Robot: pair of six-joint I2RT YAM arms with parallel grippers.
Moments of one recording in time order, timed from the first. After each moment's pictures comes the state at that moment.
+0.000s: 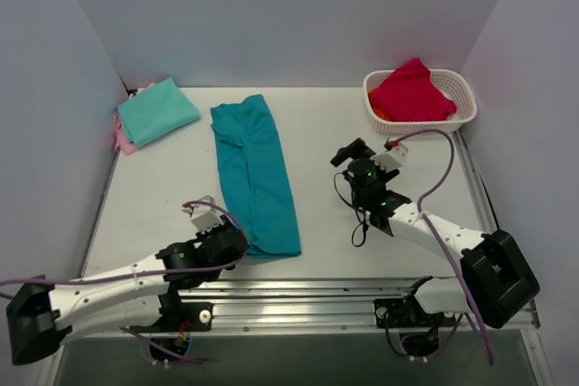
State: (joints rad) left arm -1.12 0.98 0.47 -0.42 -0.71 -1.29; right arm 0.53 1.25 0.62 0.23 0.69 0.92
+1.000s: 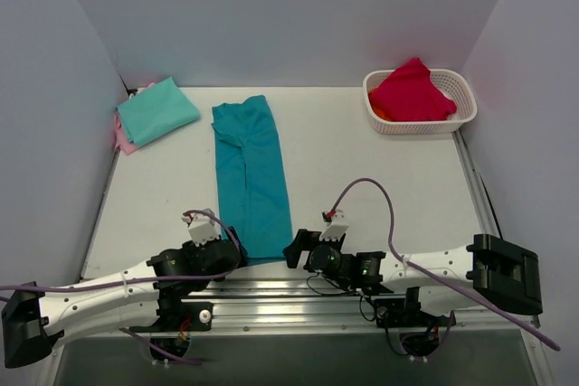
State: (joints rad) left arm -1.14 0.76 0.42 -0.67 -0.62 -1.29; right arm 1.28 1.20 0.37 0.13 0.58 1.11
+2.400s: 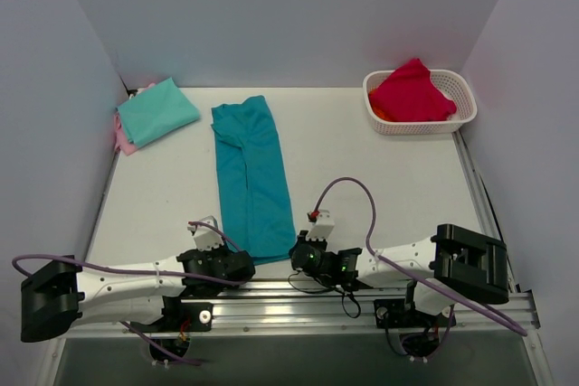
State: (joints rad) left arm -1.24 1.02 0.41 -0.70 -0.73 -1.54; right arm 1.29 1.44 0.48 0.15 0.59 1.12
